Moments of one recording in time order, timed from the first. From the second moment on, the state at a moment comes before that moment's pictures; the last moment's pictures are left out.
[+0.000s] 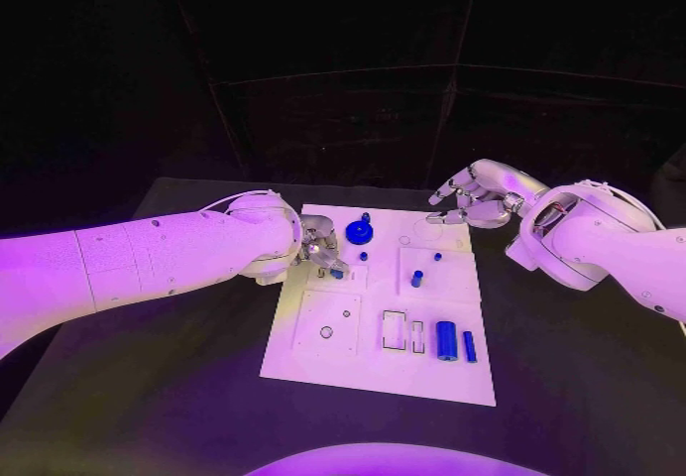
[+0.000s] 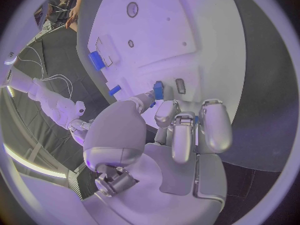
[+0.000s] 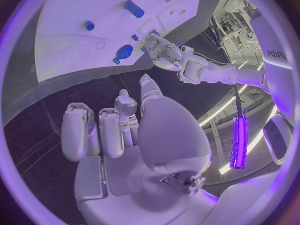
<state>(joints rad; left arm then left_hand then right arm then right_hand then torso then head) 1.31 -0.69 -0.15 1.42 -1.11 0.08 -0.46 1.12 -0.06 0.53 0.10 0.11 0.88 0.05 0.71 0.51 1.32 -0.02 1.22 1.11 1.47 -0.09 1.57 1.31 0.09 1.41 0.03 1.36 1.22 1.28 -0.83 -0.02 1.52 -1.23 -0.30 -0.04 1.36 -0.03 -0.11 0.18 0.29 0.94 0.14 0.15 0.07 1.30 0.05 1.01 1.08 1.47 -0.02 1.42 1.31 0.05 1.44 0.08 1.42 1.27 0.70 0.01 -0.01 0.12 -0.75</state>
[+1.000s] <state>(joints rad) 1.31 -0.68 -0.15 1.40 -1.10 0.10 -0.49 0.97 -0.10 0.60 0.05 0.11 0.90 0.03 0.73 0.52 1.34 -0.03 1.23 1.13 1.47 -0.09 1.57 1.31 0.09 1.41 0.02 1.36 1.23 1.28 -0.83 -0.02 1.52 -1.23 -0.30 -0.04 1.36 -0.03 -0.11 0.18 0.29 0.94 0.14 0.15 0.07 1.30 0.05 1.01 1.08 1.47 -0.02 1.42 1.31 0.05 1.44 0.08 1.42 1.26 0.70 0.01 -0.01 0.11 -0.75</state>
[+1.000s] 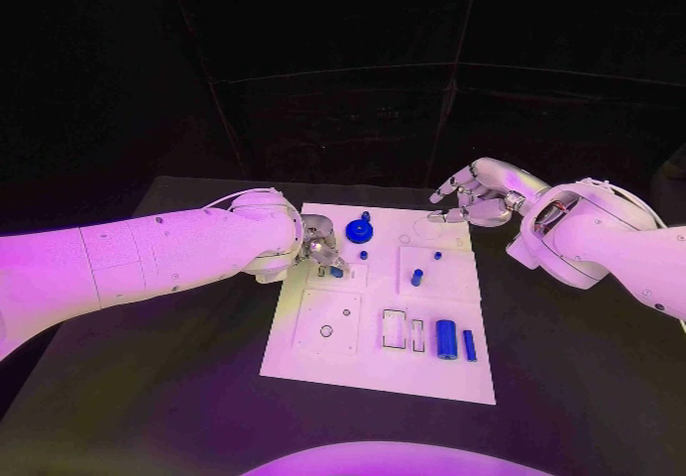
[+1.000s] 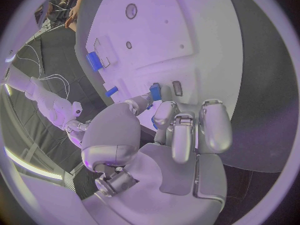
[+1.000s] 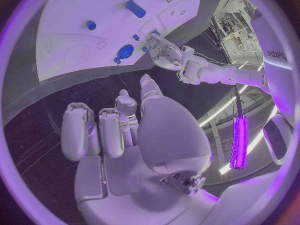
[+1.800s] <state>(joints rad) 1.31 -0.66 -0.15 1.38 -1.09 0.11 -0.51 0.91 -0.10 0.53 0.10 0.11 0.92 0.03 0.74 0.52 1.35 -0.04 1.26 1.16 1.47 -0.09 1.57 1.31 0.08 1.42 0.02 1.37 1.25 1.28 -0.84 -0.02 1.52 -1.23 -0.30 -0.04 1.36 -0.03 -0.11 0.18 0.29 0.94 0.14 0.15 0.07 1.30 0.05 1.01 1.08 1.47 -0.02 1.42 1.31 0.05 1.44 0.08 1.42 1.26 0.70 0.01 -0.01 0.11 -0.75</state>
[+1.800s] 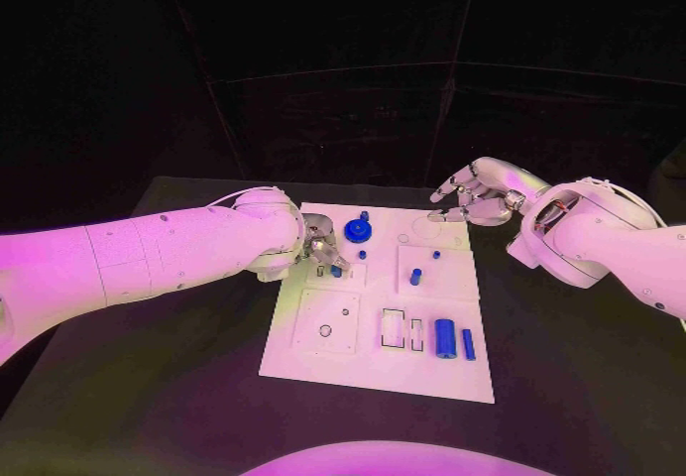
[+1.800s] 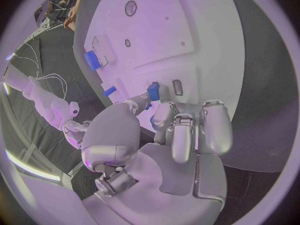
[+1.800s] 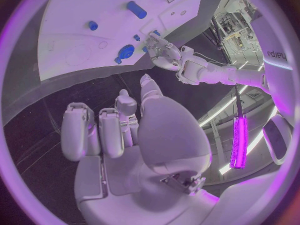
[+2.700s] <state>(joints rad) 1.31 -0.66 -0.15 1.38 -1.09 0.10 -0.52 0.85 -0.10 0.22 0.22 0.05 0.93 0.02 0.75 0.52 1.37 -0.05 1.27 1.17 1.47 -0.09 1.57 1.31 0.08 1.43 0.01 1.38 1.28 1.28 -0.83 -0.02 1.51 -1.23 -0.30 -0.03 1.36 -0.03 -0.12 0.19 0.30 0.94 0.14 0.16 0.07 1.30 0.05 1.00 1.08 1.47 -0.02 1.42 1.31 0.05 1.43 0.08 1.42 1.26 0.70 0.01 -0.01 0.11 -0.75</state>
